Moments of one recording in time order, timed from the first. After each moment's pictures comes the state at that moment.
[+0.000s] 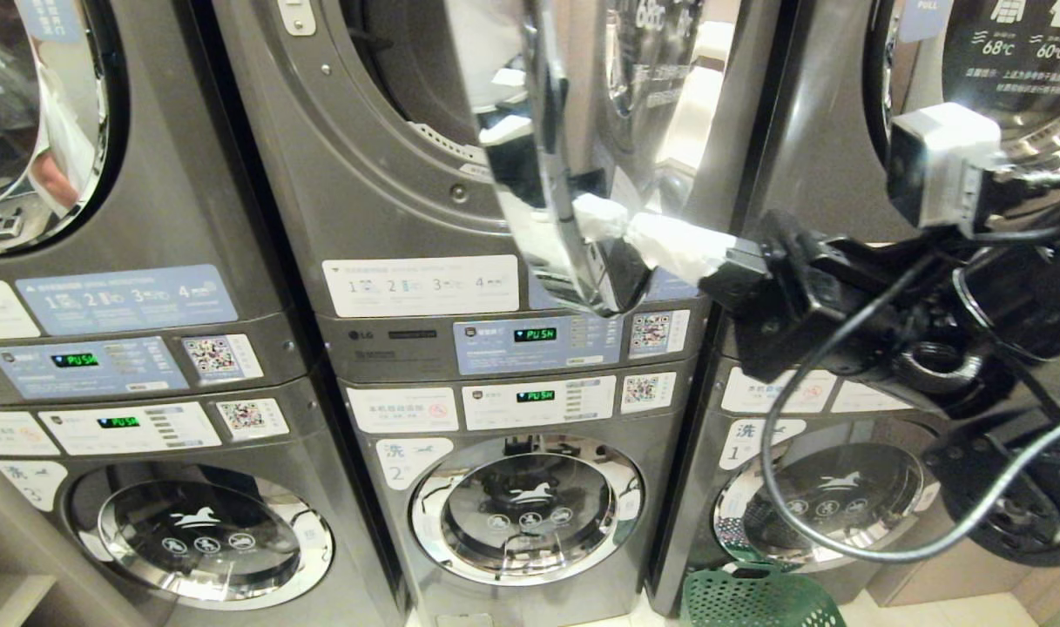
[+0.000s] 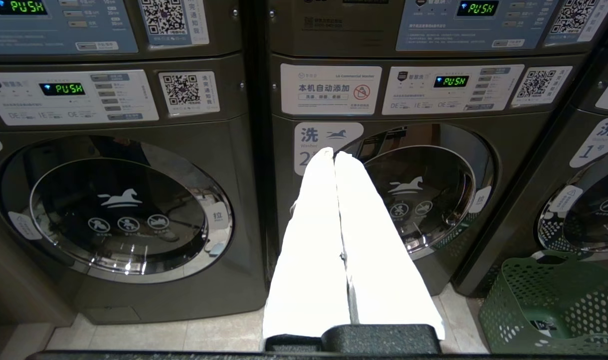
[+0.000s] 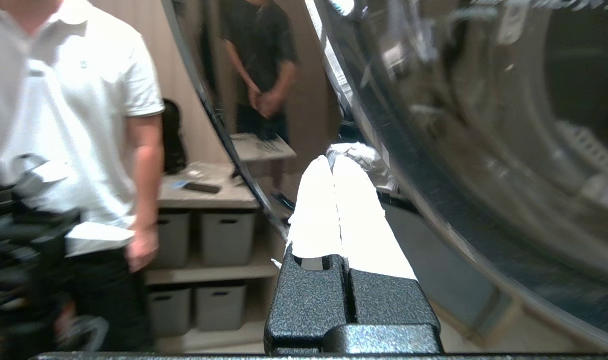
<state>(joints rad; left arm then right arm) 0.00 0.00 0.00 0.00 0.00 -0.01 0.53 1.77 -0.85 -1.50 0.76 0.22</state>
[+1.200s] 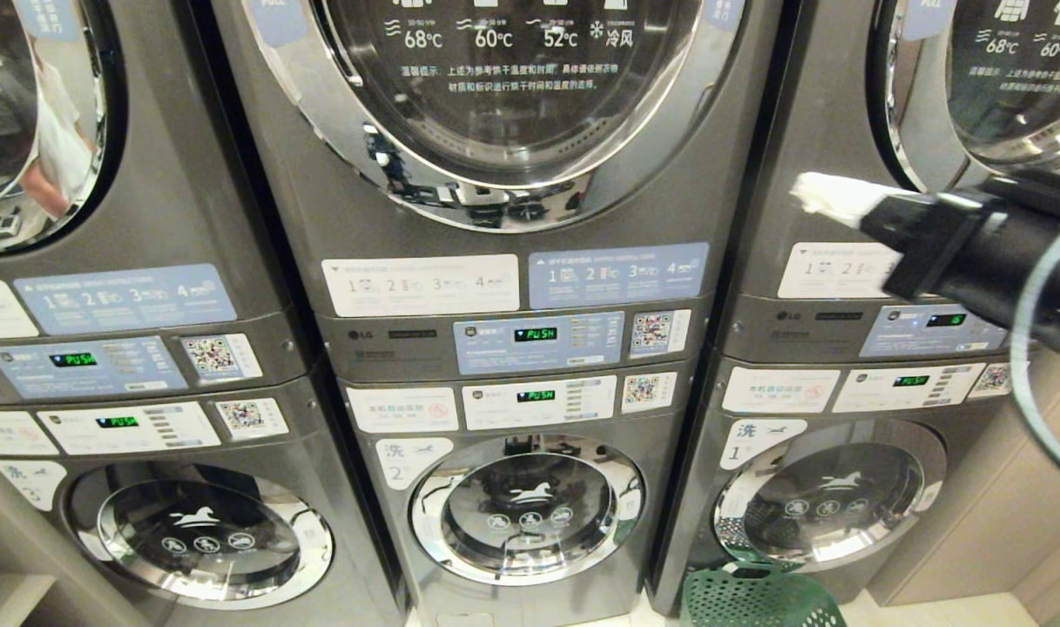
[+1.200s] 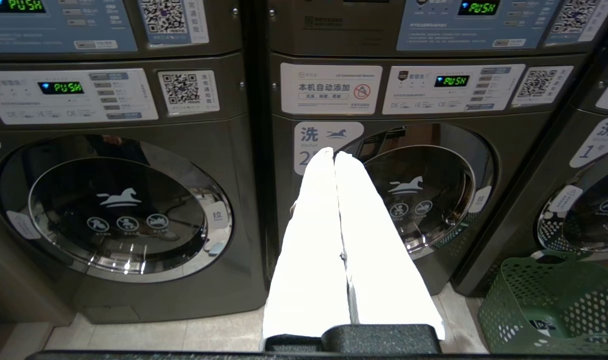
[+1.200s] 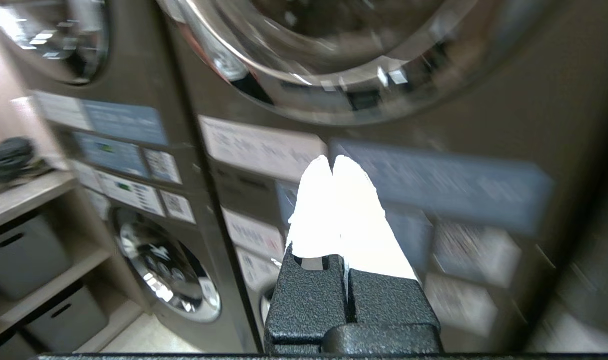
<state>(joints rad) 0.00 0.00 0.00 0.00 0.00 -0.01 0.44 1.29 -0.84 -0.62 0.11 0.11</state>
